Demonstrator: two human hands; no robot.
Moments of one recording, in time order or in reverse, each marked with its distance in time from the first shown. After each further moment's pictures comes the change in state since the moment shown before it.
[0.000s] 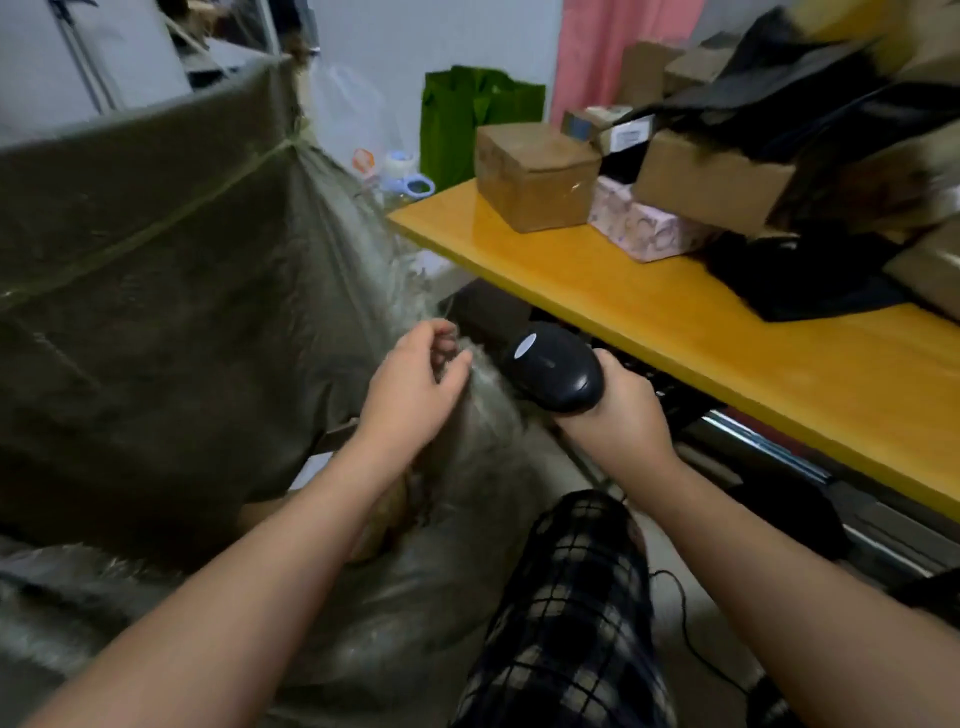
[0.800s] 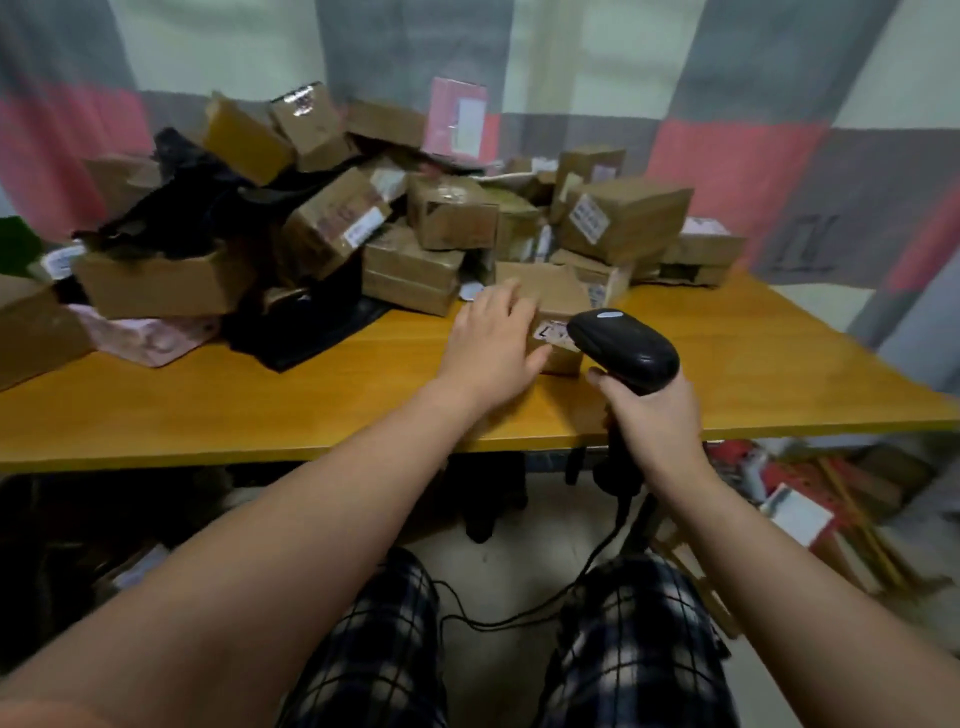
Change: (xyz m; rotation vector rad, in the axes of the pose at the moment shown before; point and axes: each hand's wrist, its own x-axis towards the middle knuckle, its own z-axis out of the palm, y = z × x) left_hand -0.084 0.362 0.276 0.170 -0.447 0.982; right_hand -0.179 0.151 -0.313 0.210 0.937 0.368
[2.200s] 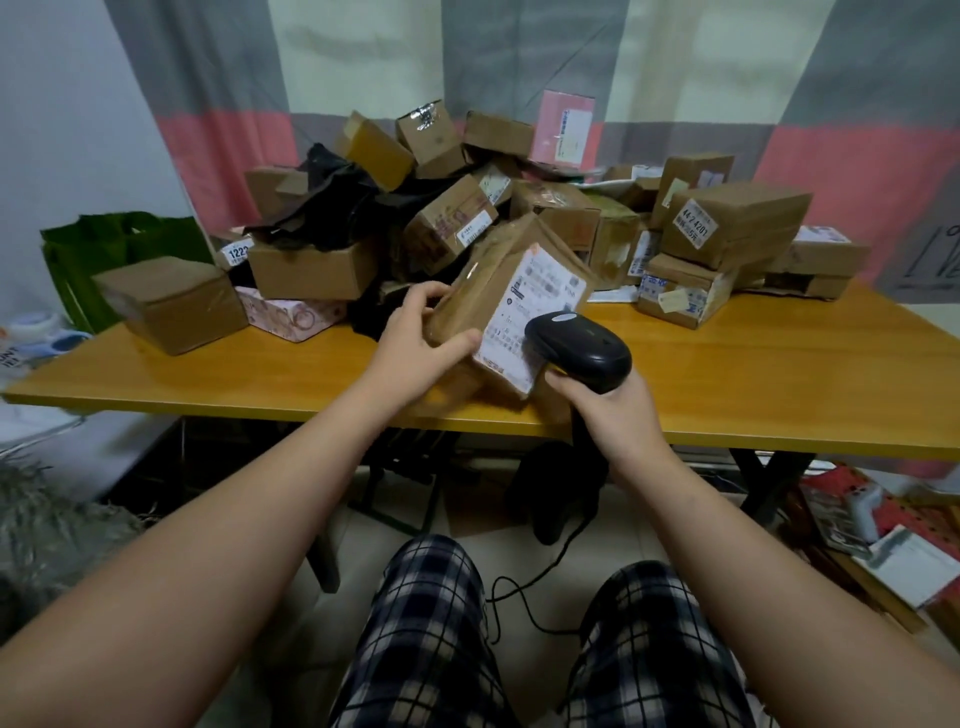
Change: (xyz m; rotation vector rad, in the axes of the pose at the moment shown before) left_hand -0.100 -0.106 -0.093 -0.583 0.100 -0.424; right_hand -0.043 -0.033 0.092 0.235 -0.313 0.011
